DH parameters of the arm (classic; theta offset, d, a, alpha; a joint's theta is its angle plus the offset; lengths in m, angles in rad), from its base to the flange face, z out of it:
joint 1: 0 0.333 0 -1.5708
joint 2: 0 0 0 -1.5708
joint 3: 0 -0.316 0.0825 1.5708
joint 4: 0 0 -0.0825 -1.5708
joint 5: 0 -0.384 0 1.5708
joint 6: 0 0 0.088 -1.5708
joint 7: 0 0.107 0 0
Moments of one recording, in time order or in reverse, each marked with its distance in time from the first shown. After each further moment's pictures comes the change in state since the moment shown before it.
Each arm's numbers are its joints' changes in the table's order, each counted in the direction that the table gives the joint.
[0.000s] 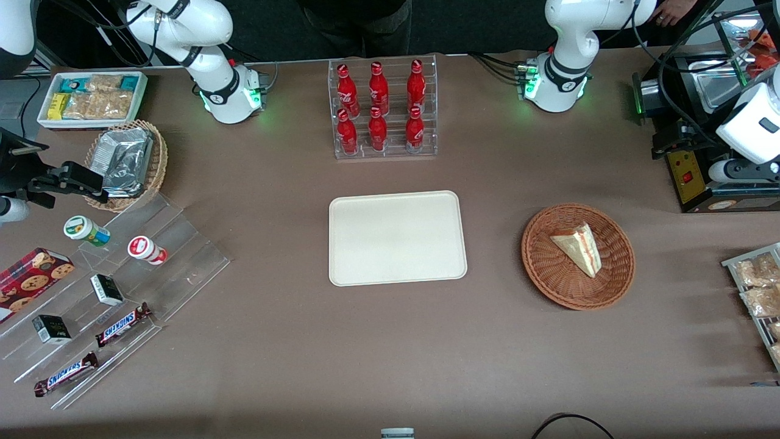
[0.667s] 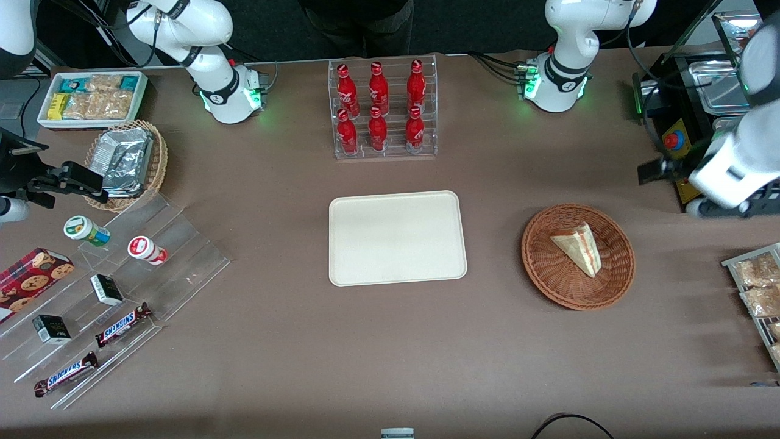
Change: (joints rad) arm -0.001 0.130 0.009 0.046 -0.050 -0.090 -0.086
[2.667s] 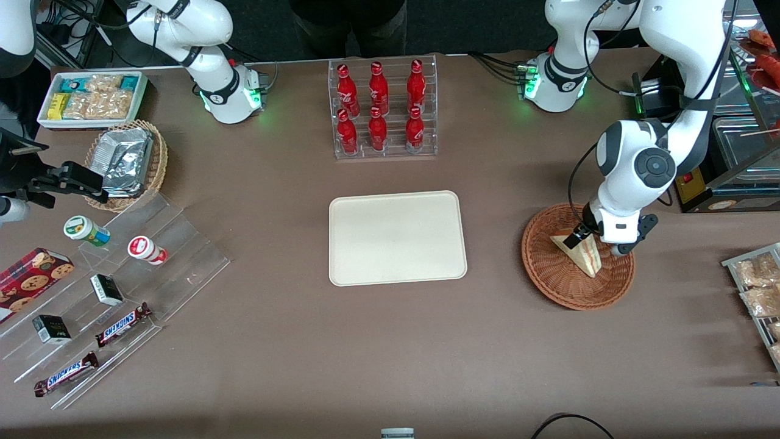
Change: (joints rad) arm -0.053 0.051 -0.002 0.745 0.016 -1.058 -0.762
